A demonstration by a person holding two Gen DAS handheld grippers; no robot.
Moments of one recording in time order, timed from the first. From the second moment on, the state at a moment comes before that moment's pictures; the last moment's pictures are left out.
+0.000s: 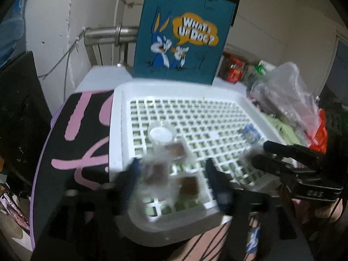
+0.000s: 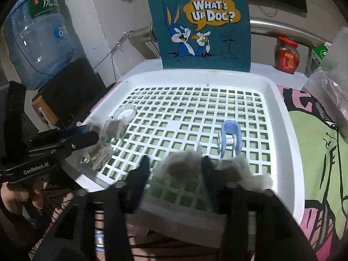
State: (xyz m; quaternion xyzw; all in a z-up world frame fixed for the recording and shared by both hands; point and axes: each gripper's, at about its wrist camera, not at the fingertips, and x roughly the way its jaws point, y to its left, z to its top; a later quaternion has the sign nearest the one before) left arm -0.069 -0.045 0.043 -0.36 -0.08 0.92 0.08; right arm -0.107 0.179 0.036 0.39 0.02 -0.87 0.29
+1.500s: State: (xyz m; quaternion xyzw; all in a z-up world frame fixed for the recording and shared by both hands) left arm 0.006 0.044 0.011 -0.42 0.02 0.88 0.22; right arm -0.057 0.174 0.012 0.47 -0.03 -0.80 0.37
